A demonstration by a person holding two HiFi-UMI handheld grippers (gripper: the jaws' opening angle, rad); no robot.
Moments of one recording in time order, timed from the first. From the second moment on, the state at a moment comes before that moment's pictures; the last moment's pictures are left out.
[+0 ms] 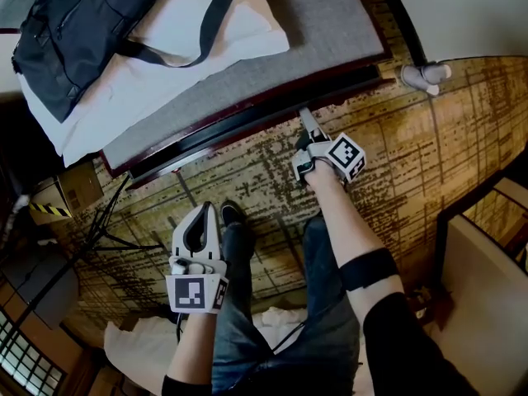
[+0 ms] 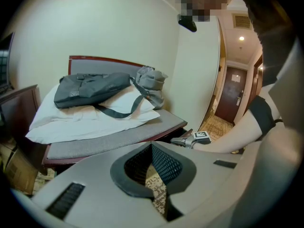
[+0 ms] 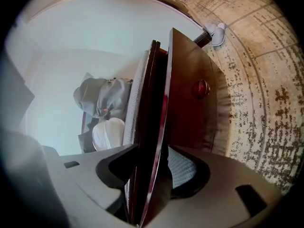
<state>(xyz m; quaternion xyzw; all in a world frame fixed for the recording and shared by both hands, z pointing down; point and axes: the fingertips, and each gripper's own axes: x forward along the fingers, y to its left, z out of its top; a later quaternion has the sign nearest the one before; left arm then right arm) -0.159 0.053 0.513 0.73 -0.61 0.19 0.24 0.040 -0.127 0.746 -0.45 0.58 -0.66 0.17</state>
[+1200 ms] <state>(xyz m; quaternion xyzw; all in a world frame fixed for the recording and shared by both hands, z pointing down) -0.176 0.071 0.541 0.72 -0.62 0.18 0.26 0.022 -0.170 0.743 -0.40 0.59 -0.63 0.30</state>
